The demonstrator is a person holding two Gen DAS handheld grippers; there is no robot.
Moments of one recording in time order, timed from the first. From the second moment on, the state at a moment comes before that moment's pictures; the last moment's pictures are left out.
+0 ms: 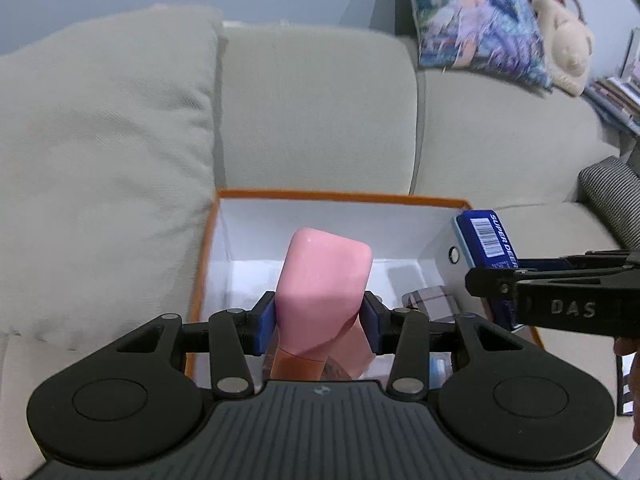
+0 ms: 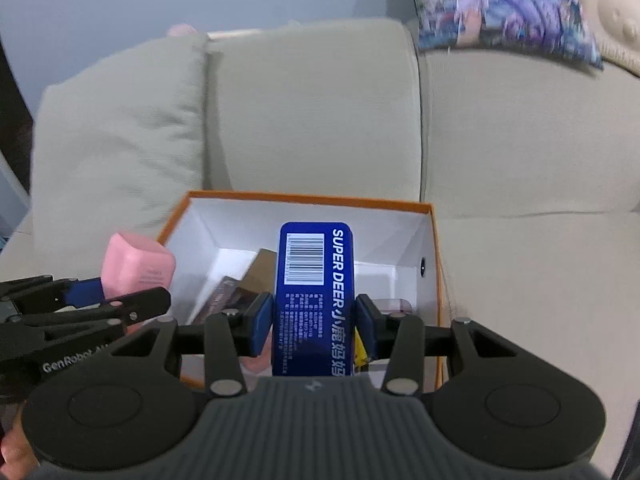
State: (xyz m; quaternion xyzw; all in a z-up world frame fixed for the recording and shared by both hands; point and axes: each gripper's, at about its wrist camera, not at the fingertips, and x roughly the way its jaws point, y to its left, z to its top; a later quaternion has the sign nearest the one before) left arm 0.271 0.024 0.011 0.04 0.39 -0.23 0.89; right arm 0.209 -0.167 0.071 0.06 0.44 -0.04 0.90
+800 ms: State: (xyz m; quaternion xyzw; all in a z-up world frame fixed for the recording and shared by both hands) left arm 0.311 -0.007 -0.054 0.05 0.46 -0.21 0.86; right arm 0.253 -0.176 -0.016 0.02 0.49 -0.05 0.87
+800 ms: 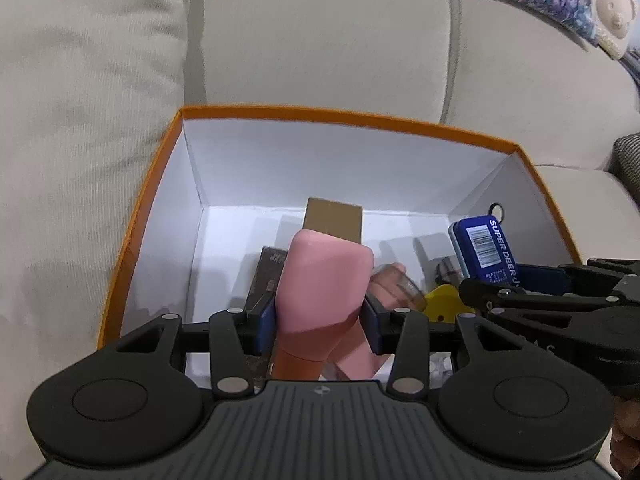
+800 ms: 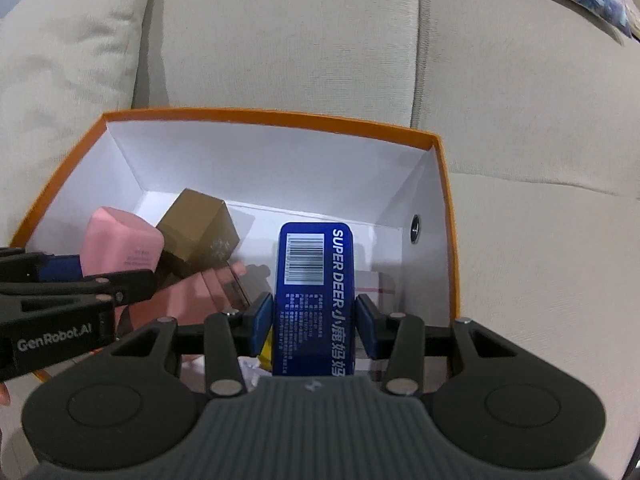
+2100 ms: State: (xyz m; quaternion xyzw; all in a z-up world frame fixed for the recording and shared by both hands) left arm 0.312 -0.016 -0.066 0.09 0.44 -0.20 0.87; right arm 0.274 -0.177 -0.054 0.02 0.55 -0.06 0.83
